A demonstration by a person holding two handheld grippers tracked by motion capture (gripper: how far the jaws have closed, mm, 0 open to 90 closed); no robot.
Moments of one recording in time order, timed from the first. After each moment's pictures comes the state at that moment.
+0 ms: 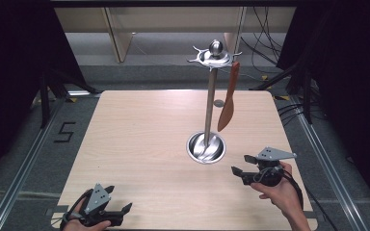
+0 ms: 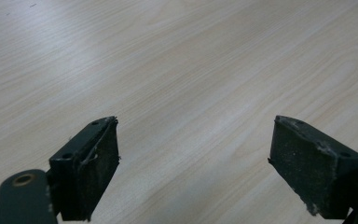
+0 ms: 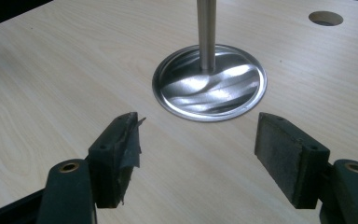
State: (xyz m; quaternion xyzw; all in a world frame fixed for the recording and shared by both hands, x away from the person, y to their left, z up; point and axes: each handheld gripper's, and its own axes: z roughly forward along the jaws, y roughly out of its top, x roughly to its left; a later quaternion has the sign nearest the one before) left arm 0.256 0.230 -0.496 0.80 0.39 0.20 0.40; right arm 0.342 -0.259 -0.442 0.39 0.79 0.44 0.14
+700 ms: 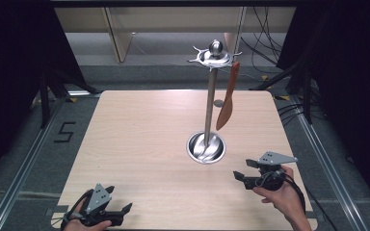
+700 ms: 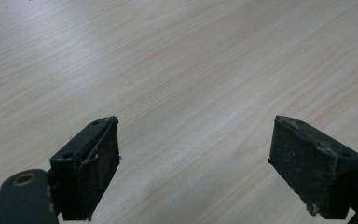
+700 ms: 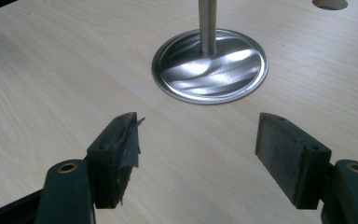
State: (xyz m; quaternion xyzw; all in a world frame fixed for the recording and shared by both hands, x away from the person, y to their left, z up) left arm 0.258 0.233 -0.497 0.82 0.38 0.21 0.37; right arm 0.336 -0.266 -0.452 0.39 0.80 0.43 0.14
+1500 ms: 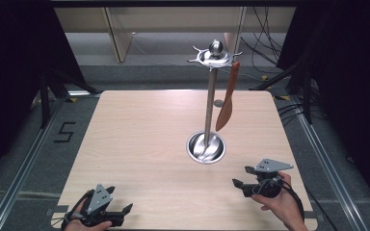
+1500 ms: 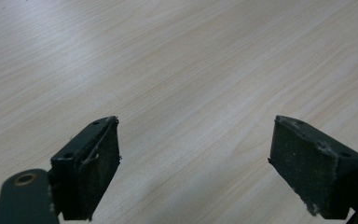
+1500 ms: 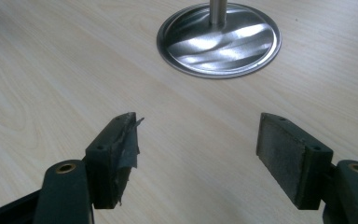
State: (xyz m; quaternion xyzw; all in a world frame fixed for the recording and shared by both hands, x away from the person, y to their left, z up) left arm 0.257 0.231 -0.498 0.82 0.37 0.21 0.38; right arm 0.323 -0.262 -0.467 0.40 0.81 0.41 0.13
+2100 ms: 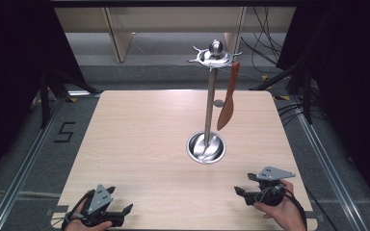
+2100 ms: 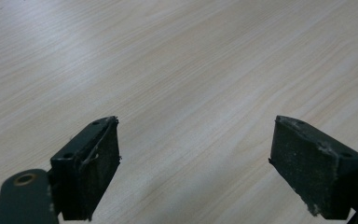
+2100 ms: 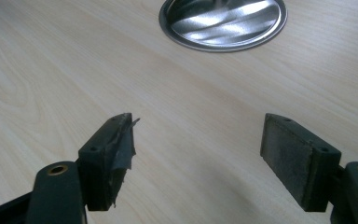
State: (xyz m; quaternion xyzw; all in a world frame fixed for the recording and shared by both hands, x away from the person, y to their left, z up) left arm 0.257 0.229 -0.501 0.82 0.38 0.21 0.38; right arm 0.309 -0.271 -0.482 0.39 0.82 0.40 0.14
